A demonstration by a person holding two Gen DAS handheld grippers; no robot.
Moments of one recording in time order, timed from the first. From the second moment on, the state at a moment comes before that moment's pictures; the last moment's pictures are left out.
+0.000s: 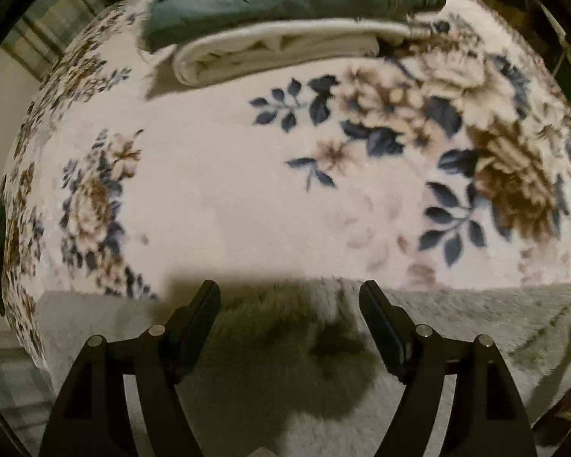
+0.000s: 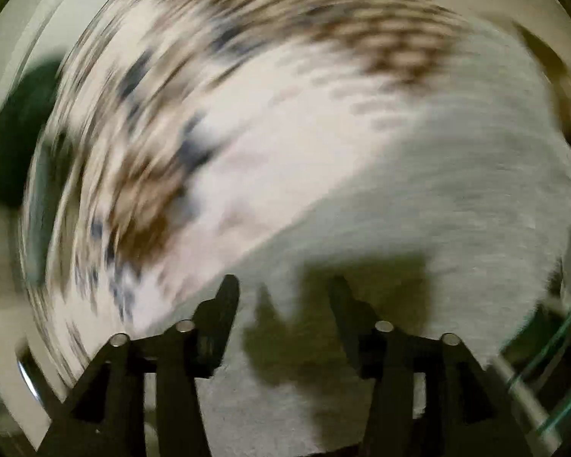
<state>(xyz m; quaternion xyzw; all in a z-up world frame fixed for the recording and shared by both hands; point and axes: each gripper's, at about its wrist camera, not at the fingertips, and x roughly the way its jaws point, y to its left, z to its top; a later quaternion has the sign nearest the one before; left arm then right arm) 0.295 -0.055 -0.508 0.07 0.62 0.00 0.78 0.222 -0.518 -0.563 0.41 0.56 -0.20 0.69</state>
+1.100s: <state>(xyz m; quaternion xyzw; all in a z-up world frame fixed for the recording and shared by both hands) 0.271 -0.125 -0.574 0.05 0.68 0.00 0.73 0.158 -0.526 -0.585 0.42 0.59 -0.22 0.66</state>
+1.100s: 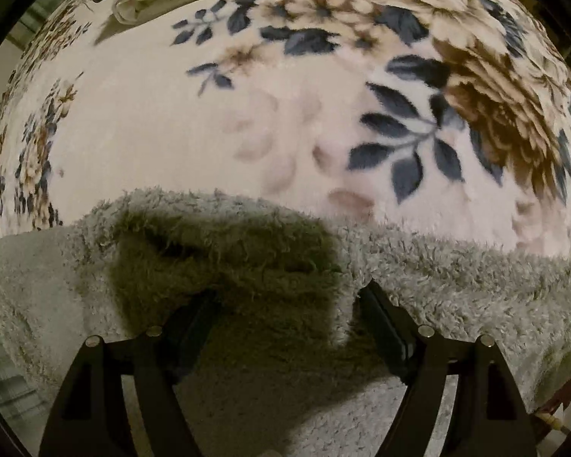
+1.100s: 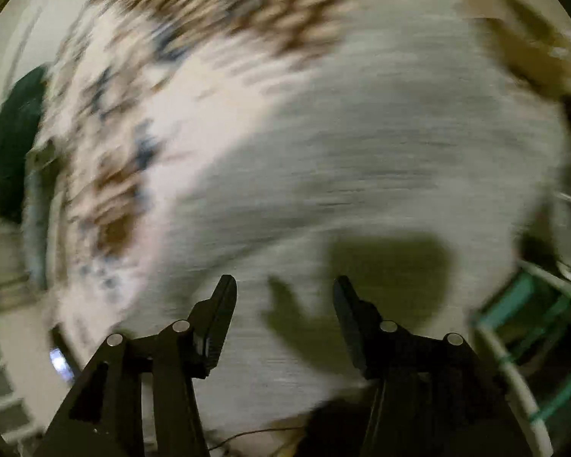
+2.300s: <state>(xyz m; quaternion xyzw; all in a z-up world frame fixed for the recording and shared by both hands) 0.102 -0.001 -0.565 -0.08 0.70 0.06 0.70 0.071 -0.450 -0.676 0.57 0.59 -0.18 0.55</state>
